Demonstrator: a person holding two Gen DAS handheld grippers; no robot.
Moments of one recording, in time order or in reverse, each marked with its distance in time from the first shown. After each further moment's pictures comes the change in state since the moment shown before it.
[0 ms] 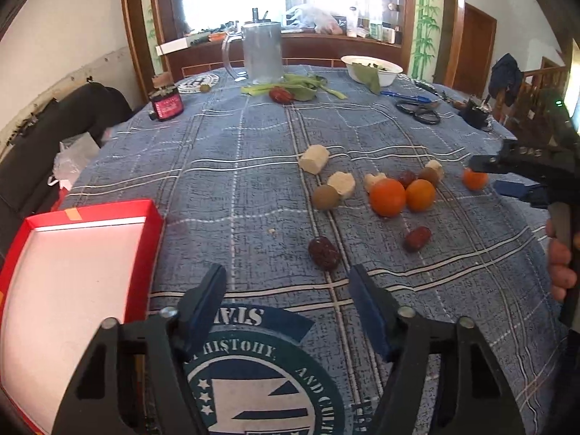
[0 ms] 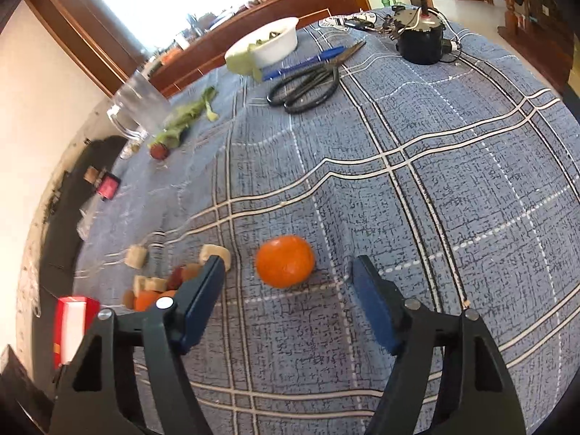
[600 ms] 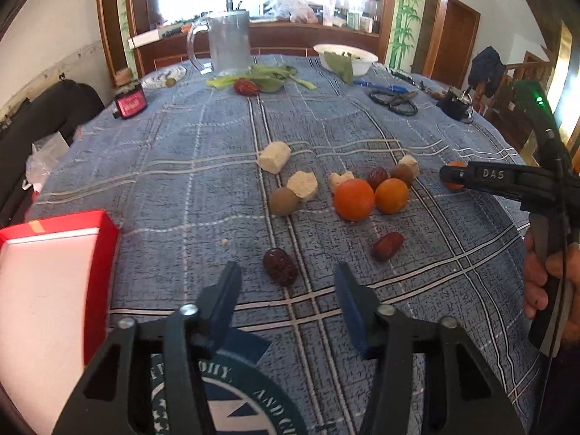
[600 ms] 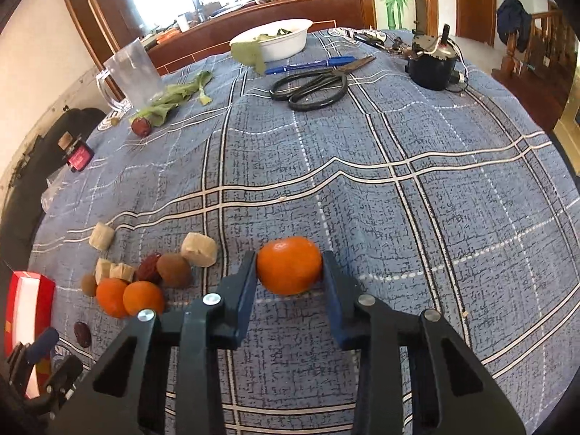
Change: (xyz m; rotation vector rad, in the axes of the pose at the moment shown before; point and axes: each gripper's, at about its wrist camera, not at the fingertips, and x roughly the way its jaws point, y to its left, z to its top) left arm 0.021 -0.017 0.013 0.022 0.060 -0.096; right arm 0.008 0.022 -0.011 -0.131 -0.028 -0.143
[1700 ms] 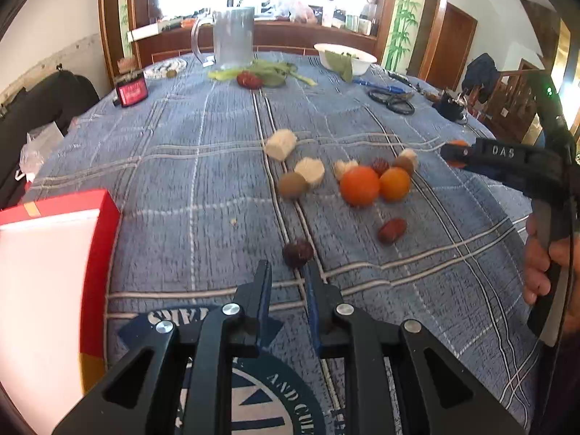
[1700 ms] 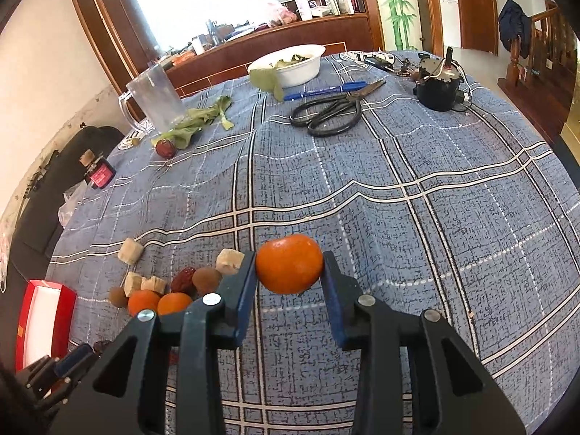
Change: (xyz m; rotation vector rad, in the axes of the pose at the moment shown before) left arm -0.002 0.013 -0.013 -0.018 -0.011 -0.044; right arm -0.018 0.010 -0.001 0.007 -0.091 0.060
